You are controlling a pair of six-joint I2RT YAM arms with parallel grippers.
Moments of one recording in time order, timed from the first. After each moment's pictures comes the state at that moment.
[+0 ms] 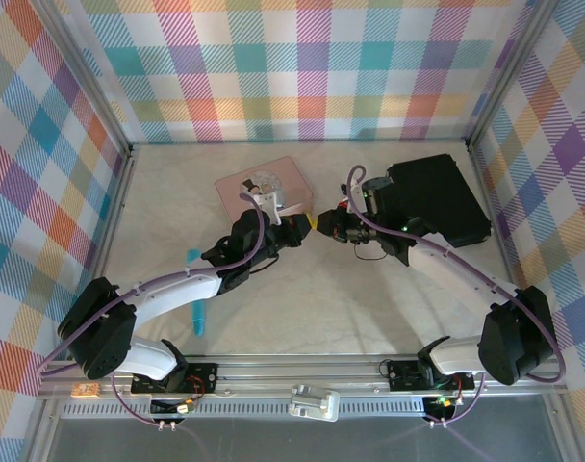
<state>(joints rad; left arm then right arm) -0.78 1.40 0.83 0.34 0.02 -0.83 0.52 1.33 0.98 -0.24 -0.54 0.76</state>
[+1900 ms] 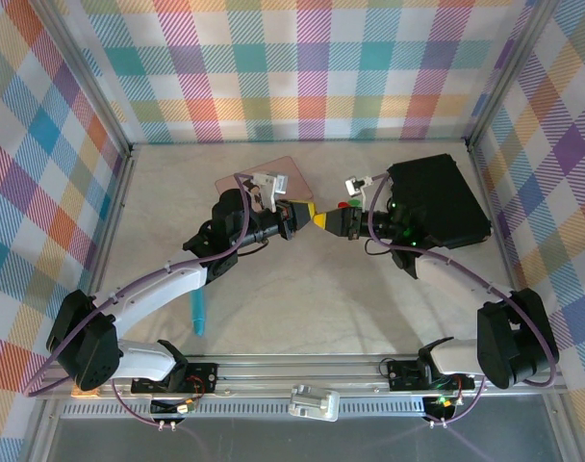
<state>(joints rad) -0.69 1.32 0.94 0.26 0.35 -0.60 0.40 1.31 0.75 0.49 -1.01 0.81</state>
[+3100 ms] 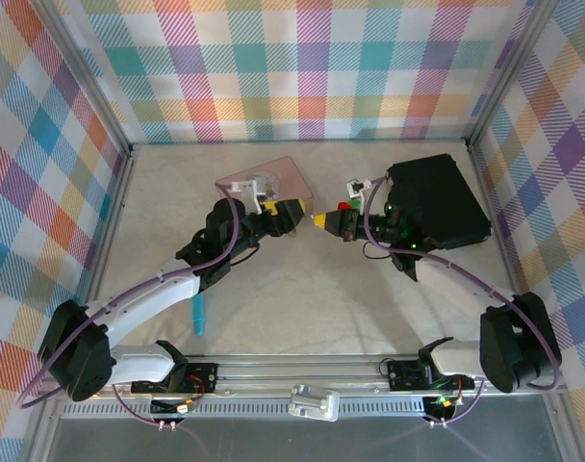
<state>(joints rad) -0.68 1.23 0.83 0.20 0.00 -0.72 0.42 1.27 0.74 0.31 -0.82 0.72</state>
